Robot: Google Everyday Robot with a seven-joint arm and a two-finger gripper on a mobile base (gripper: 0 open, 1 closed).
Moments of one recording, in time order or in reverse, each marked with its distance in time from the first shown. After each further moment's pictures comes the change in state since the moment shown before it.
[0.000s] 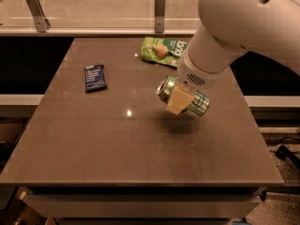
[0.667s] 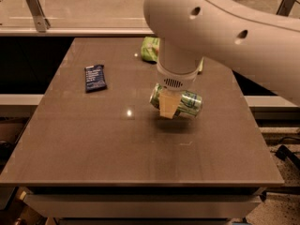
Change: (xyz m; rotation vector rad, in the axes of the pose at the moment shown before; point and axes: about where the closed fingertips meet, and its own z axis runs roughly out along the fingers) arm -0.011 0.010 0.016 0.020 0.208 -0.100
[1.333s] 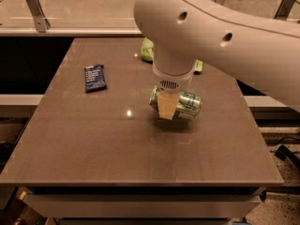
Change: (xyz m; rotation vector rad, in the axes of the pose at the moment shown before) arm -0.004 0.002 0.007 -0.003 0.052 -0.030
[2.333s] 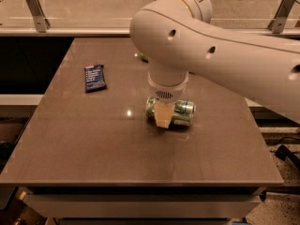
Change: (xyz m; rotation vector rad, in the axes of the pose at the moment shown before) arm -0.006 0.014 0.035 -0.057 0.015 -0.027
